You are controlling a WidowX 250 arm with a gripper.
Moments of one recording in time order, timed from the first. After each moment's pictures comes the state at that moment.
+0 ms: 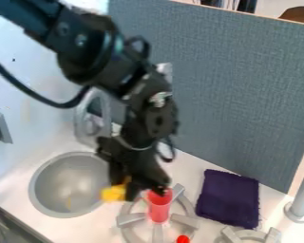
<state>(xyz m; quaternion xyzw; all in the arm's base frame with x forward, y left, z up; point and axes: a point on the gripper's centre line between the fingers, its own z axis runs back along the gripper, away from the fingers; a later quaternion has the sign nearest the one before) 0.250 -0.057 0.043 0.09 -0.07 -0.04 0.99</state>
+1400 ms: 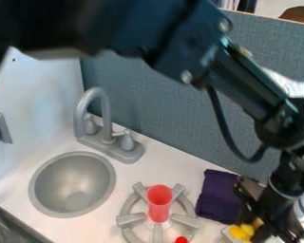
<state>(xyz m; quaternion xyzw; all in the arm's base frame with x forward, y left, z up) 0.307 -0.217 -0.026 0.06 -0.01 -0.23 0.97</state>
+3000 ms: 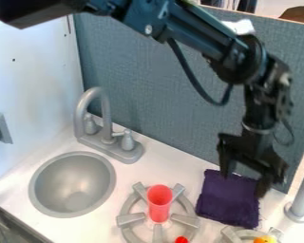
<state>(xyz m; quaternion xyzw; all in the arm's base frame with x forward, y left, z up) 0.368 -0.173 0.013 -0.03 -0.02 -0.13 0.99</state>
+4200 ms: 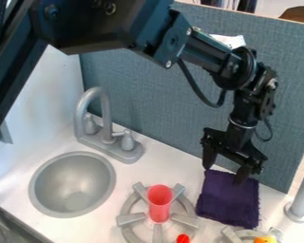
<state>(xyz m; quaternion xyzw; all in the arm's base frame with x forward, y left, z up) 0.395 -0.142 -0.014 0.03 0.01 -0.08 1.00</state>
